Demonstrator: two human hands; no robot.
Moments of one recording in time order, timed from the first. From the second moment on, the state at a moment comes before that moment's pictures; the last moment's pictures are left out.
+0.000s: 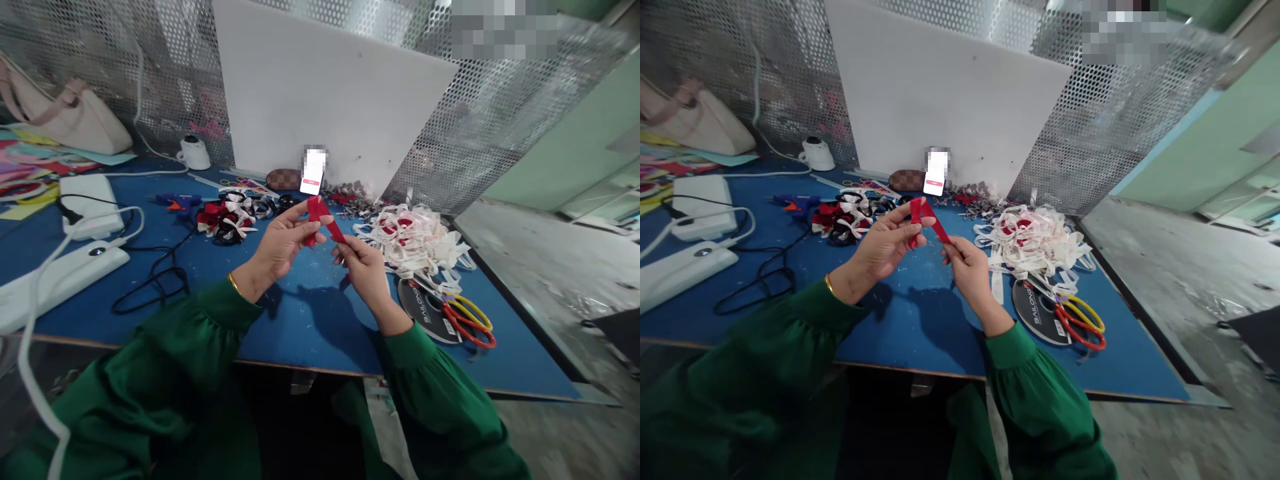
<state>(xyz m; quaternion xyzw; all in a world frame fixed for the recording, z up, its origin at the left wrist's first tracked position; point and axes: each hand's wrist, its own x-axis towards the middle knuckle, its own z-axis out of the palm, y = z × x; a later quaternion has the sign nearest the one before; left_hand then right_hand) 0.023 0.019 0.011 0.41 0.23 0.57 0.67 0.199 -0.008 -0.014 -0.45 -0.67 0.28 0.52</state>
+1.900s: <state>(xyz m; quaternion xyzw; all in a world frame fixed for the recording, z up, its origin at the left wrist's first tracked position) 0.018 0.028 0.007 0.61 0.32 0.52 0.50 0.194 -0.021 -0.001 -0.39 -0.54 0.55 0.50</state>
